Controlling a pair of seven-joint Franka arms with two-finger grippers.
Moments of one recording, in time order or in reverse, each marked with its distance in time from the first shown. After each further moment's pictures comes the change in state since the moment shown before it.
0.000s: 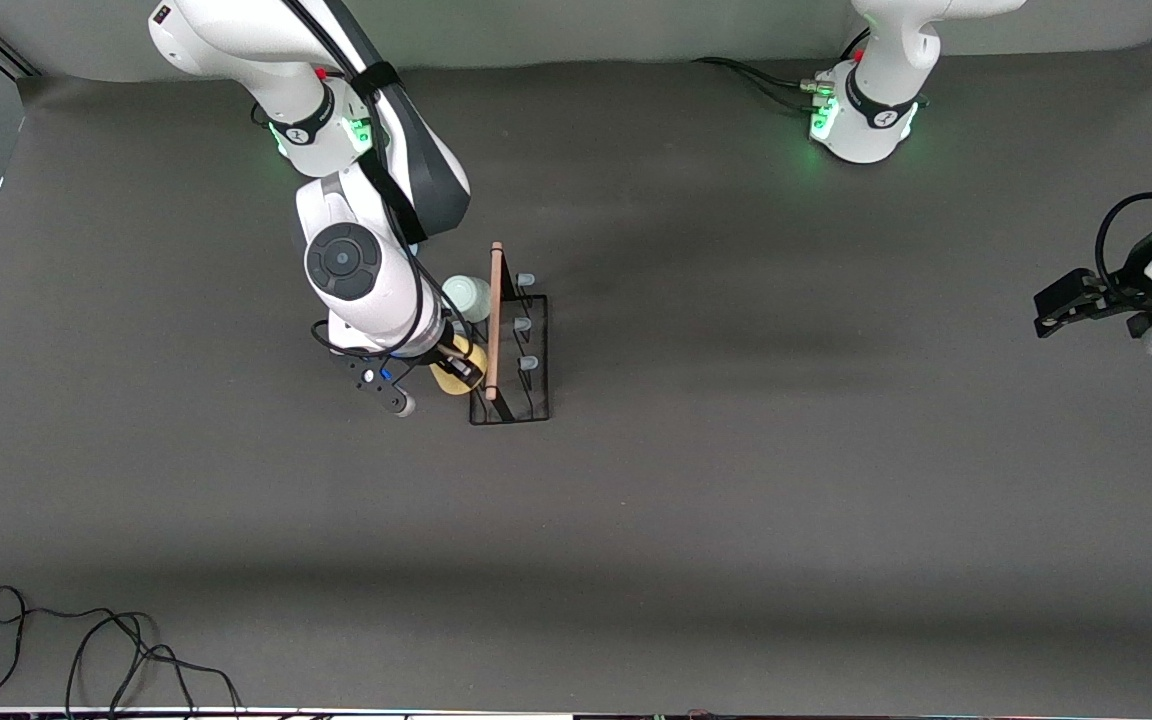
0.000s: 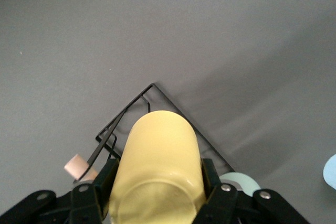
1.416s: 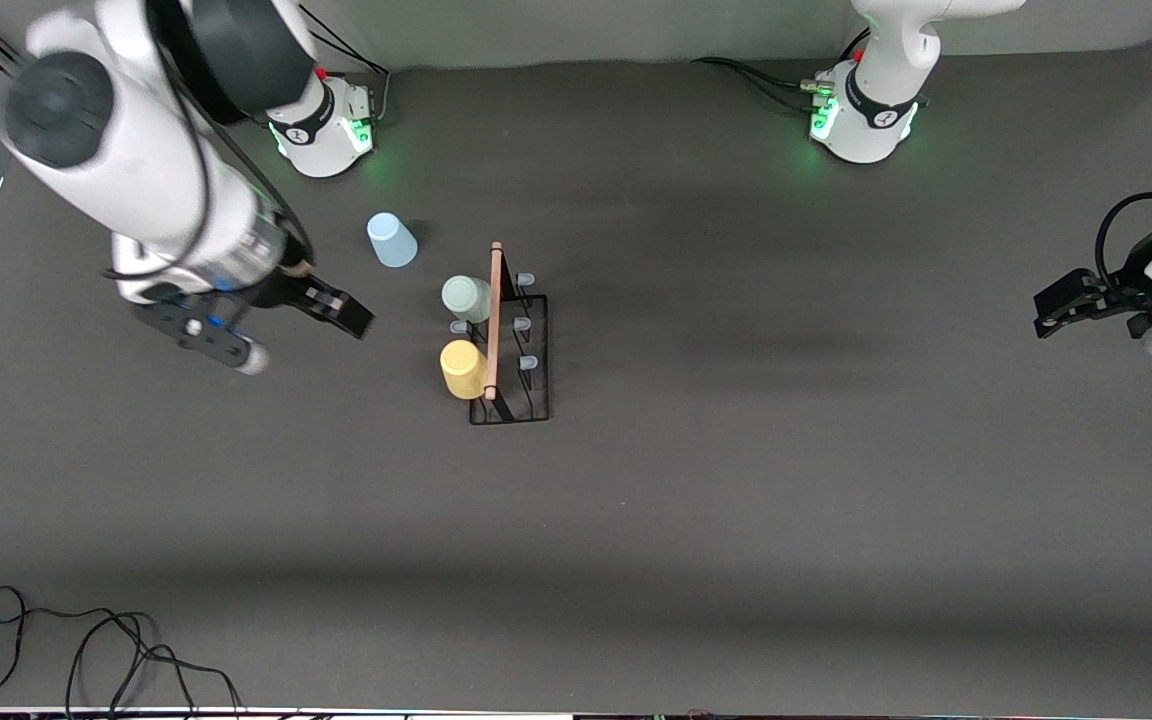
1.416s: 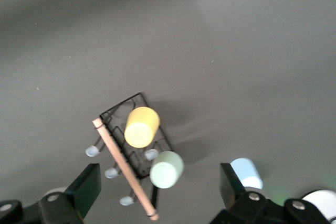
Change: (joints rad) left arm 0.000 0.000 -0.001 0.002 -0.005 0.006 0.000; right arm -0.003 -0.169 -0.172 0.387 -0.098 -0.555 -0.368
